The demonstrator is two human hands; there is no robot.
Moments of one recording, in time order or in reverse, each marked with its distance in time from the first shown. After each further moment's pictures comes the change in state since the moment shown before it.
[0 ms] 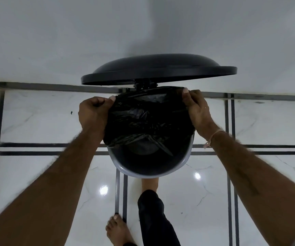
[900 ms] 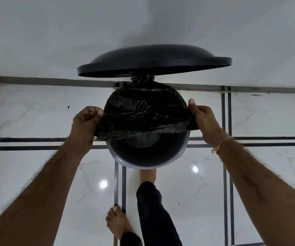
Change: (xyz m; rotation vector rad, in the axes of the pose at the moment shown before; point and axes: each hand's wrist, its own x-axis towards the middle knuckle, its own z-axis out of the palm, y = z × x) left_hand -0.015 -0.043 -0.038 -0.160 -0.291 -0.106; right_hand -0.026 0.039 -0.028 0.090 -0.051 0.185
